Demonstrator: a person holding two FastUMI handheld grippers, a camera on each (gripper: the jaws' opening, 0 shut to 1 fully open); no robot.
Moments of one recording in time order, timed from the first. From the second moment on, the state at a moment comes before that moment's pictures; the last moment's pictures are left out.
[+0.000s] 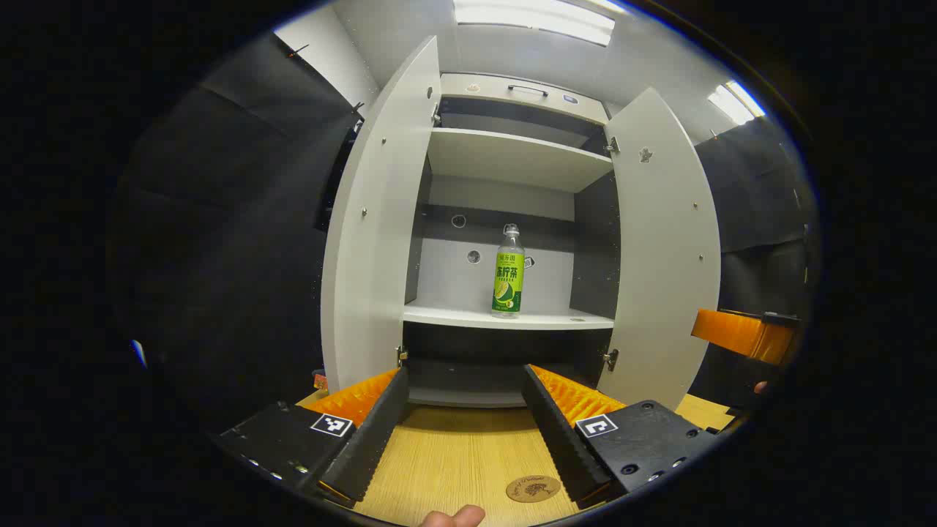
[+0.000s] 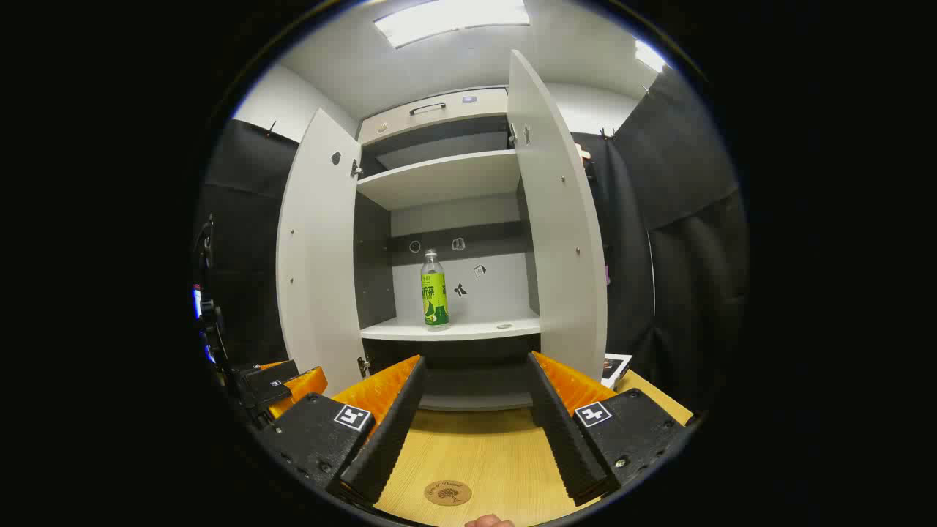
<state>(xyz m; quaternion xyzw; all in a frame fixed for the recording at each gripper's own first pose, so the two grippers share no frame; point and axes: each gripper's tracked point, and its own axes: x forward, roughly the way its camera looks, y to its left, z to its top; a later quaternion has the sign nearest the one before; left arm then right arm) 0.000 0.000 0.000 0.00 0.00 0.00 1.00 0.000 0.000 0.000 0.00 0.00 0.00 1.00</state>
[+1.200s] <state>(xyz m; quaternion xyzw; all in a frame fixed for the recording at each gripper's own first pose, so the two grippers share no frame) 0.006 -0.006 0.007 -0.02 0.01 -0.03 1.00 -0.002 -0.005 -0.001 0.01 0.01 -0.01 1.00</state>
